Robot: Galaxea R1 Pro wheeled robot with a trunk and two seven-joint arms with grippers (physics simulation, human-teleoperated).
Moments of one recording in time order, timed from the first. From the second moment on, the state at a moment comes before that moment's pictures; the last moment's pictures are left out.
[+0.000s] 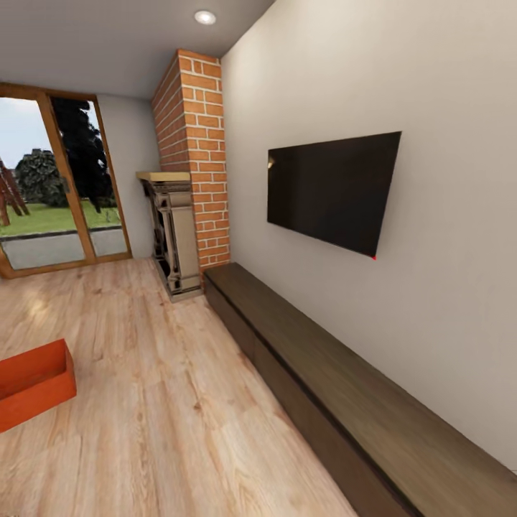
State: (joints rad) left arm -0.08 0.00 0.17 -0.10 -0.01 -0.55 -0.08; right arm 0.00 -0.10 -0.07 -0.31 0.15 -0.51 0.16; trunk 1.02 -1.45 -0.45
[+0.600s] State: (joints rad) left arm -0.08 0.00 0.17 -0.10 -0.01 -0.55 -0.08; right arm 0.00 -0.10 -0.07 -0.31 0.15 -0.51 0.16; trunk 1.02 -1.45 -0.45
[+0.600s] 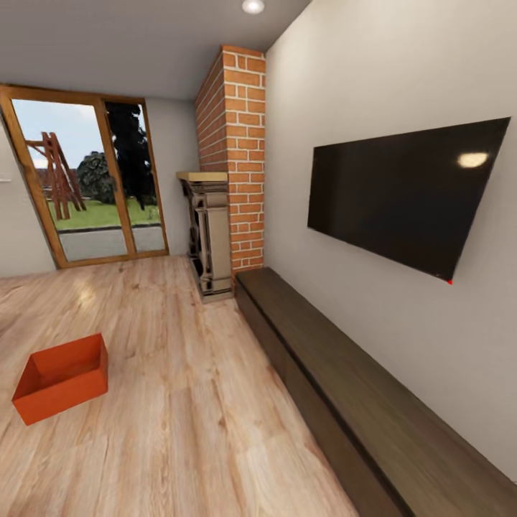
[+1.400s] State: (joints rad) left arm -0.08 0.00 0.17 -0.10 -0.01 -0.55 -0.08; right arm 0.00 -0.10 -0.07 -0.31 0.15 -0.51 0.16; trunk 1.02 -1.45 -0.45
